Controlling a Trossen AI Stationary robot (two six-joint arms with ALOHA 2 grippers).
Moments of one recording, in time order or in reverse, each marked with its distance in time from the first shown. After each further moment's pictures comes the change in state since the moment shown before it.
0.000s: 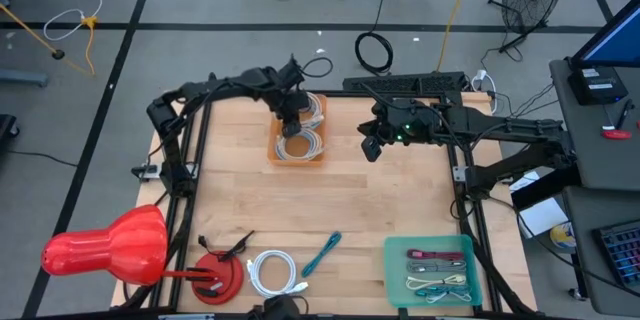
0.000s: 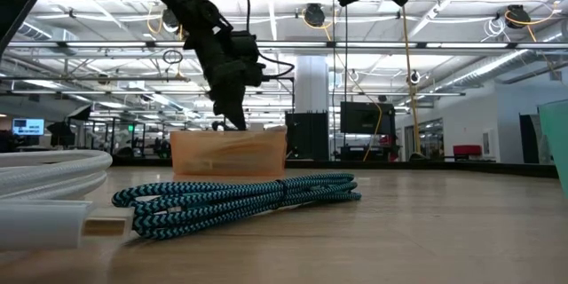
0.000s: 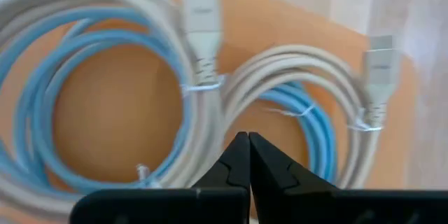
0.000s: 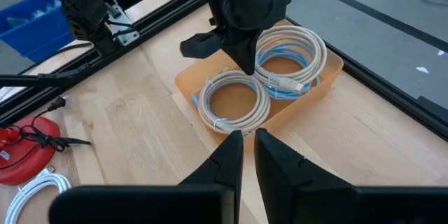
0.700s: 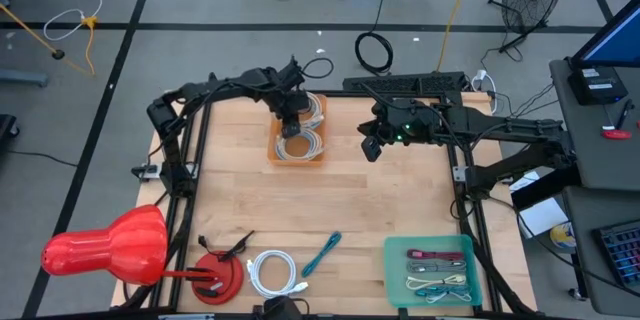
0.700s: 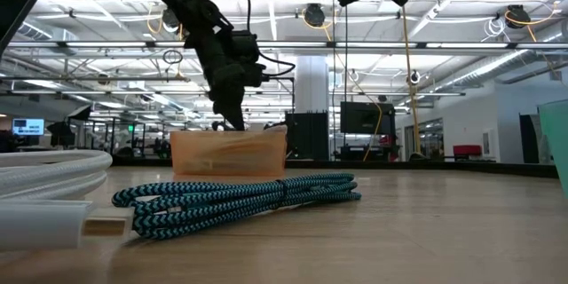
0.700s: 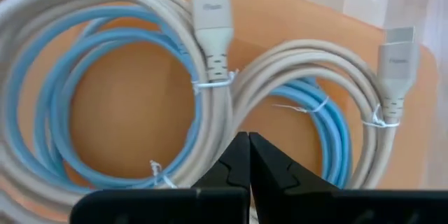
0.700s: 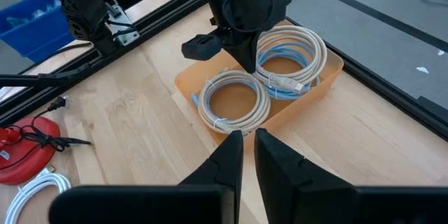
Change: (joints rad) left arm -0.014 -0.001 0.001 -0.001 -0.049 0.017; right arm 0.000 0.000 0.000 0.000 0.000 0.000
